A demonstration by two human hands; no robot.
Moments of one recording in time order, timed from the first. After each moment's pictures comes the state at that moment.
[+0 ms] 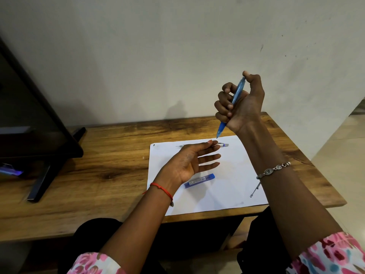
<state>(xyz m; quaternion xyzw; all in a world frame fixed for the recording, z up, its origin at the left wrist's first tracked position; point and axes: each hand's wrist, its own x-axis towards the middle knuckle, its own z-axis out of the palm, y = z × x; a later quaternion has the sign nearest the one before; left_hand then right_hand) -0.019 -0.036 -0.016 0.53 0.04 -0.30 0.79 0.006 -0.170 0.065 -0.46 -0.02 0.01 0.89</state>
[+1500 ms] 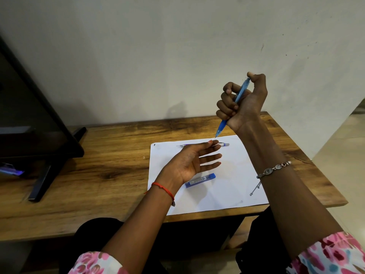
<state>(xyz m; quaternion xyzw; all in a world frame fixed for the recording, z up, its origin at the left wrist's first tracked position) -0.020 -0.038 -0.013 0.51 0.06 -0.31 0.80 0.006 -0.168 0.066 -0.46 -0.01 -0.01 0.89</state>
